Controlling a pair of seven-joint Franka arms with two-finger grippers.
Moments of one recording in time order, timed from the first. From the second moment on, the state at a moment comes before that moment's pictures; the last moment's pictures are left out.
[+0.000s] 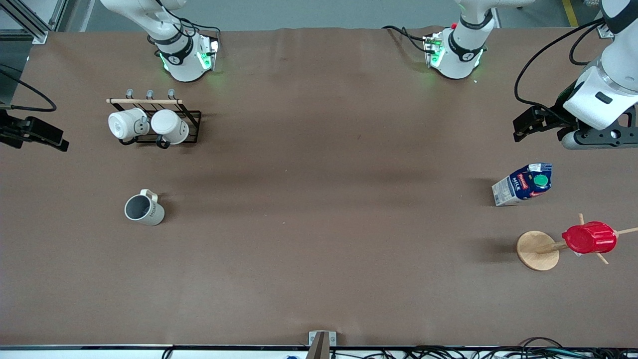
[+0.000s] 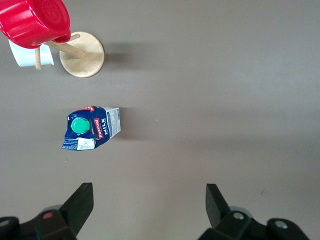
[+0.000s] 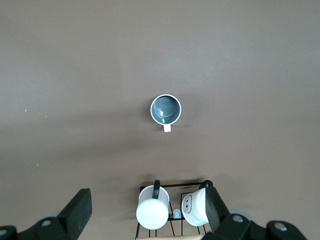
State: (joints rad) left arm -0.03 -0.03 -0.11 -1.66 0.00 1.64 -0.14; right arm 0.06 0.16 -0.10 -1.30 0.02 1.42 0.05
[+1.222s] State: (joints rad) left arm 0.16 0.18 -0.09 -1.71 0.00 1.93 -0.08; right arm 0.04 0.23 -0.11 -1.73 0.01 1.92 -0.07
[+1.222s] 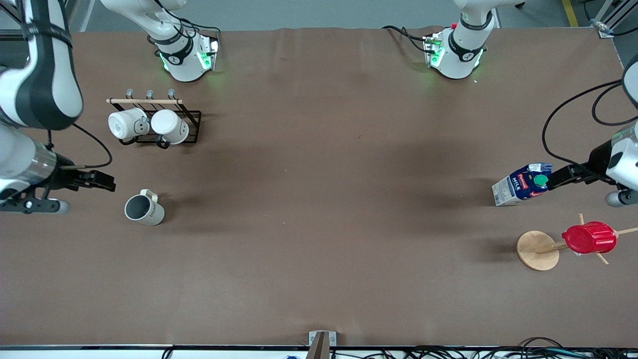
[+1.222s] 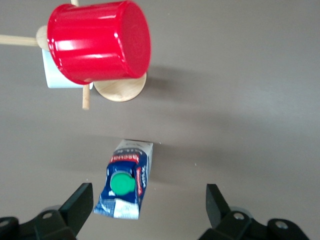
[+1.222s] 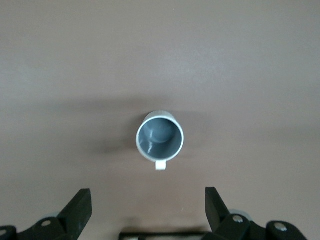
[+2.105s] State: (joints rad) left arm 0.20 0.30 -0.10 -1.79 0.02 2.02 -0.08; right arm -0.01 0.43 -0.13 -1.97 0.01 2.39 -0.18
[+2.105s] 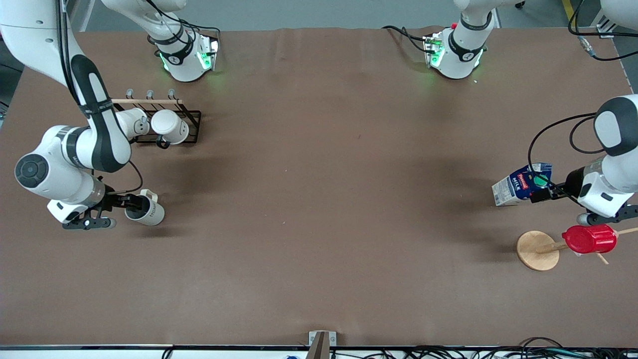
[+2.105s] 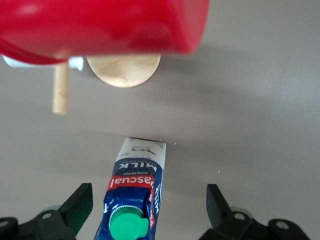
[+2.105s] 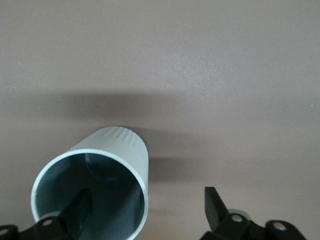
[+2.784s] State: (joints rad) left arm 0.20 0.30 -0.10 -1.85 0.11 2.04 -0.08; right arm -0.01 0.47 -0.13 -1.97 0.03 2.44 -0.18
